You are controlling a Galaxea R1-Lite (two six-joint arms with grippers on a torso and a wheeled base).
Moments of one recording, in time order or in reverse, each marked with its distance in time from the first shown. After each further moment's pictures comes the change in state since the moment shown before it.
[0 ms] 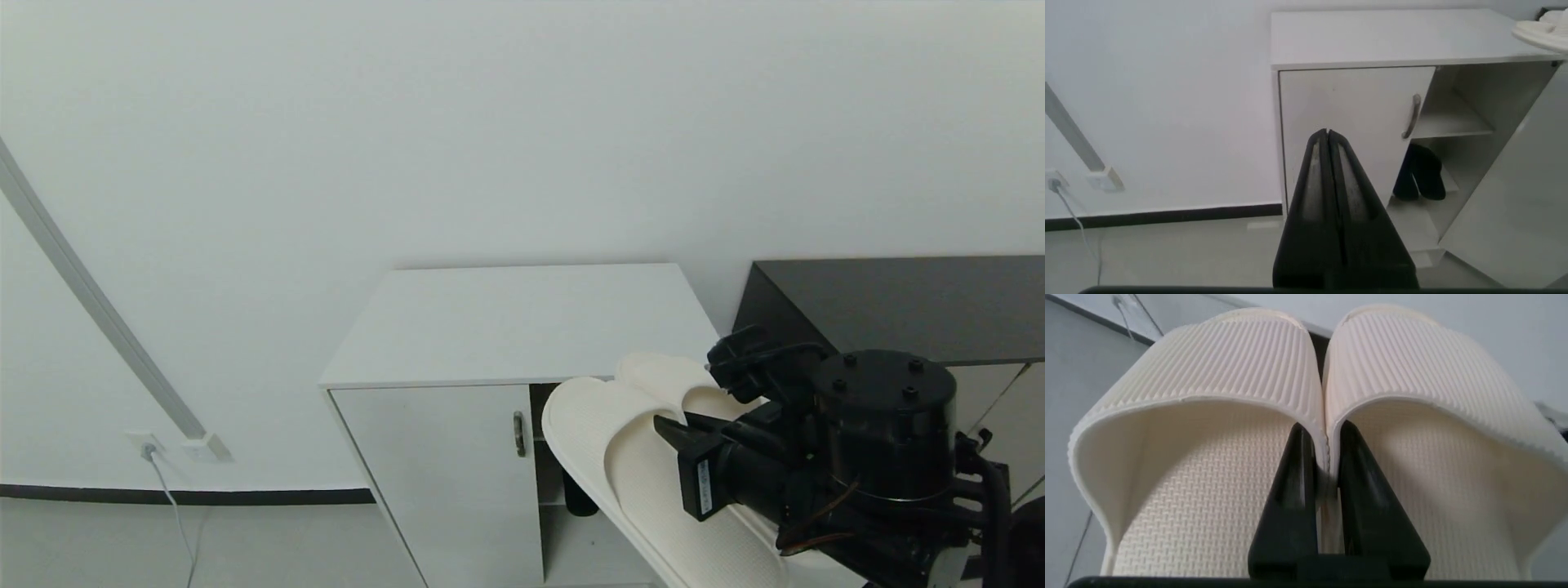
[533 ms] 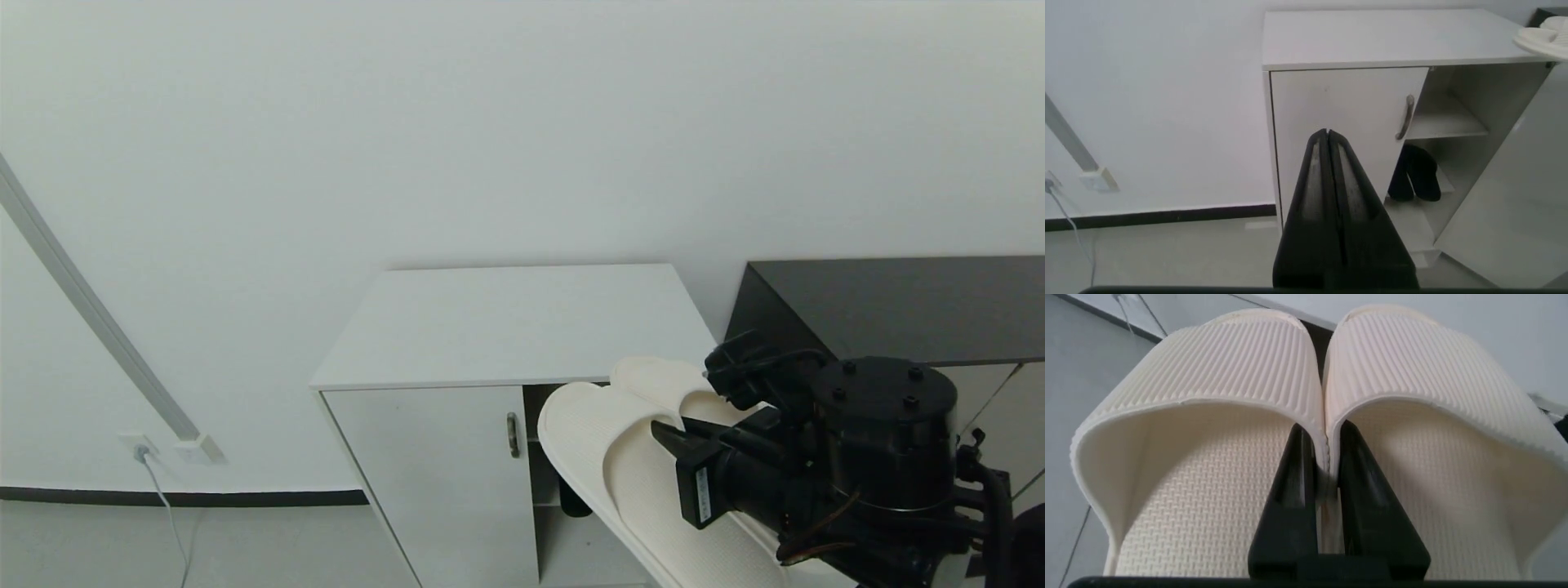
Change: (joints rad) left arm -0.001 0.000 0.000 0.000 0.000 -0.001; right arm 0.006 0.000 0.009 -0.008 0.001 0.000
